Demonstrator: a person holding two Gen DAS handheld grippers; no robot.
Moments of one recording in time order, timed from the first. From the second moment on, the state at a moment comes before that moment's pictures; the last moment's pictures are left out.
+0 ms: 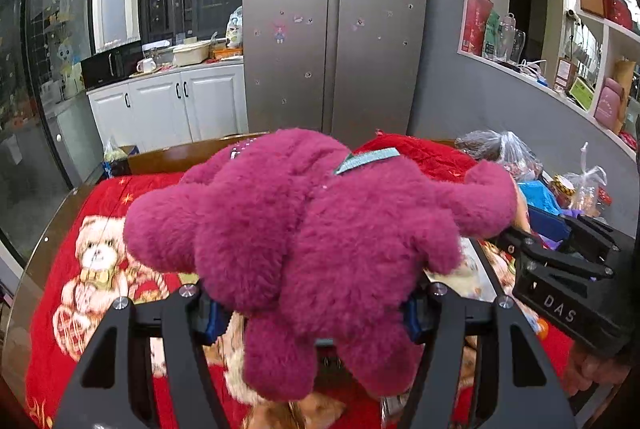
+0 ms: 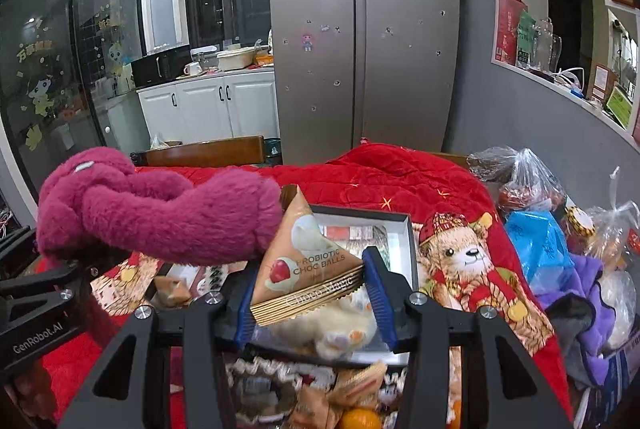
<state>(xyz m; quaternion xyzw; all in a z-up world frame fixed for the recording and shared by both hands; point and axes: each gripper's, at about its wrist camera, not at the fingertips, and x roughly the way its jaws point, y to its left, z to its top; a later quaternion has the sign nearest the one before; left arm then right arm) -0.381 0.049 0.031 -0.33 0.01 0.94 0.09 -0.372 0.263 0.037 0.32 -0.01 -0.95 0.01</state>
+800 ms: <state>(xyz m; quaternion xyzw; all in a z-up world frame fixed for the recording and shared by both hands) -0.482 0.069 -0.031 -0.35 0.01 0.93 0.08 -0.477 0.281 -0.025 0.38 0.00 -0.93 0.00</state>
